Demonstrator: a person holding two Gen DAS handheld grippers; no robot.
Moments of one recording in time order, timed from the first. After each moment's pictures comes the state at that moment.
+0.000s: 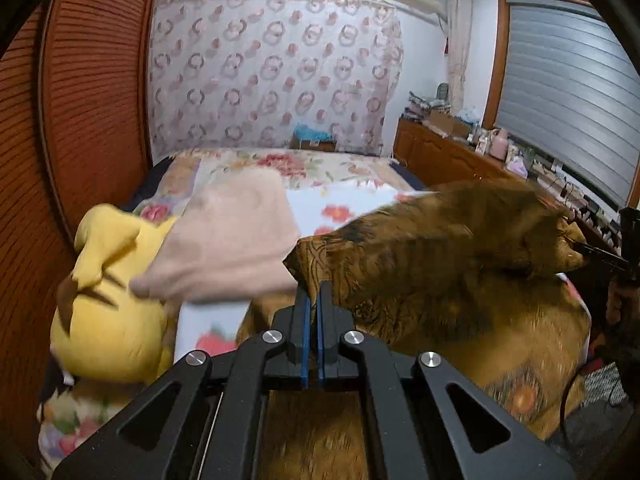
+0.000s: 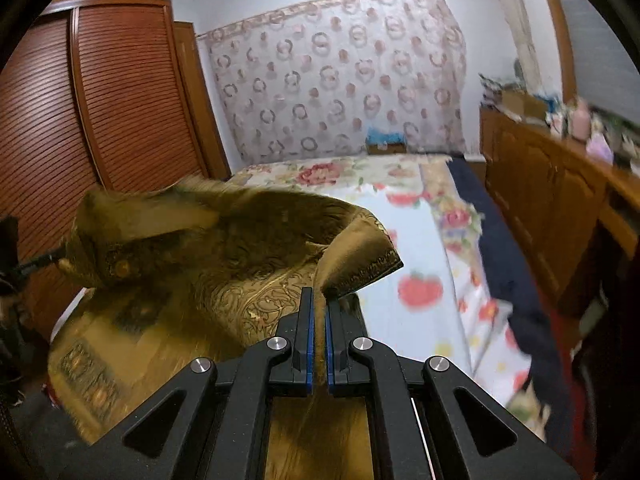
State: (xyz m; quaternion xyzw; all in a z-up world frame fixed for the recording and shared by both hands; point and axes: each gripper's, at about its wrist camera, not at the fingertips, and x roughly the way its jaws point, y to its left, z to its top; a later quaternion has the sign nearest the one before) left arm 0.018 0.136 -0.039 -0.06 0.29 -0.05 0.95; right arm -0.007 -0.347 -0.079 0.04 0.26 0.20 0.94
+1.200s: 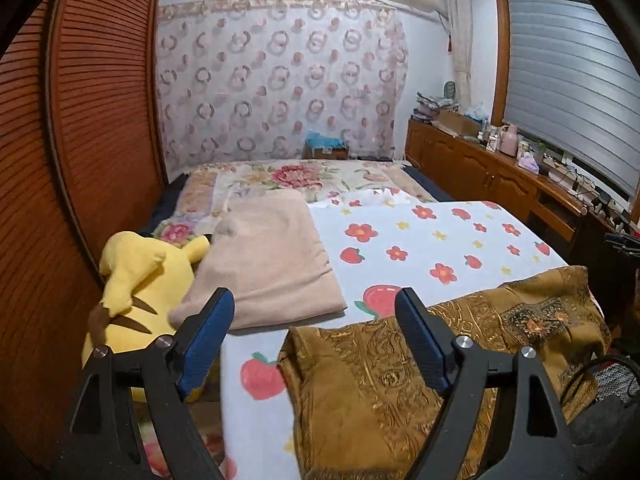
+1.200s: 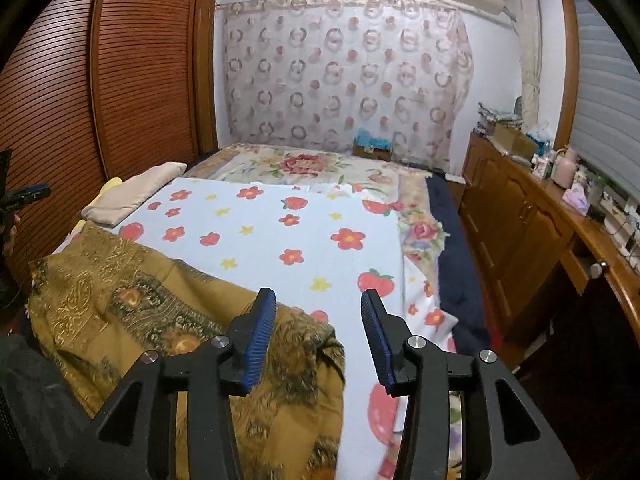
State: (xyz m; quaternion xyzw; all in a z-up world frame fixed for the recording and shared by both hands) left arm 0.033 0.146 -0.014 -0.02 0.28 -0.03 0.96; right arm -0.040 -0.321 -0.060 -0.08 0.26 0.16 0.95
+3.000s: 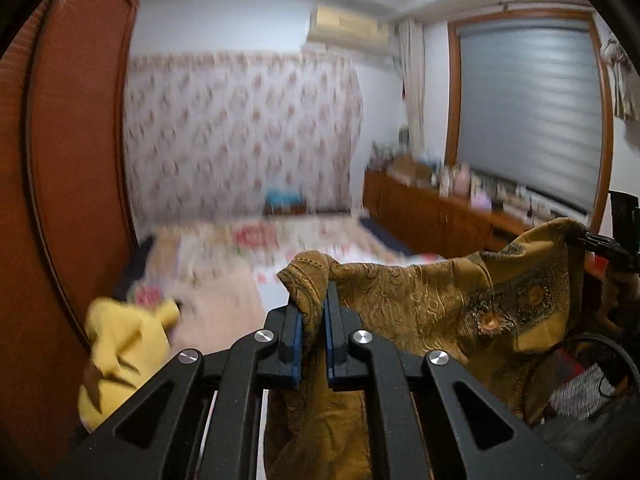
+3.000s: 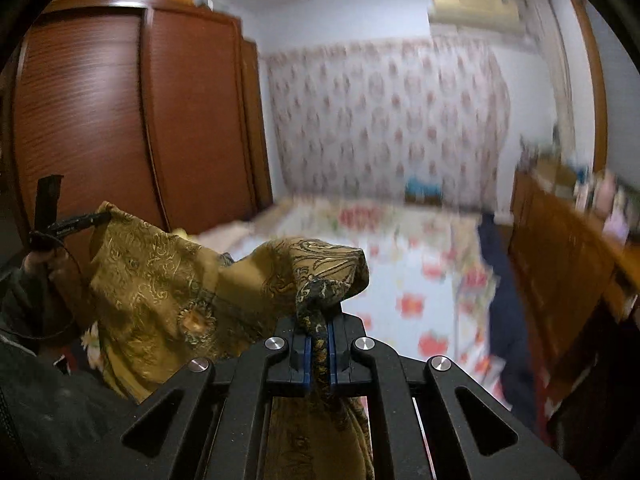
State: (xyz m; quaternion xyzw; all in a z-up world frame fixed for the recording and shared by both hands) left arm -0.039 0.119 0.106 -0.02 0.17 -0.10 0.98; right arm -0.109 -0.313 0.071 -0.04 0.14 0.26 0.96
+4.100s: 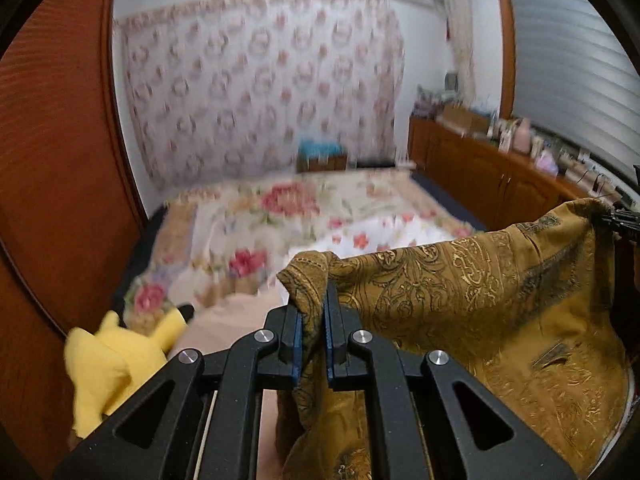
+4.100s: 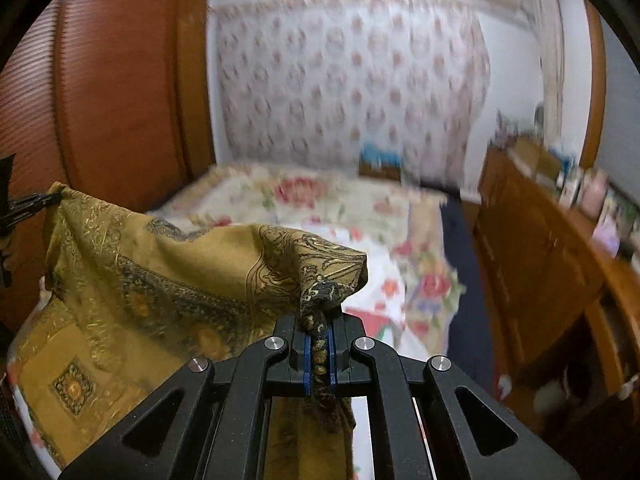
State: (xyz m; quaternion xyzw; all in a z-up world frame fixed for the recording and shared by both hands) left arm 0.264 0.126 0.010 0.01 0.30 -0.03 0.95; right arm 0.176 -0.261 0.030 -0.07 0.28 0.18 0.94
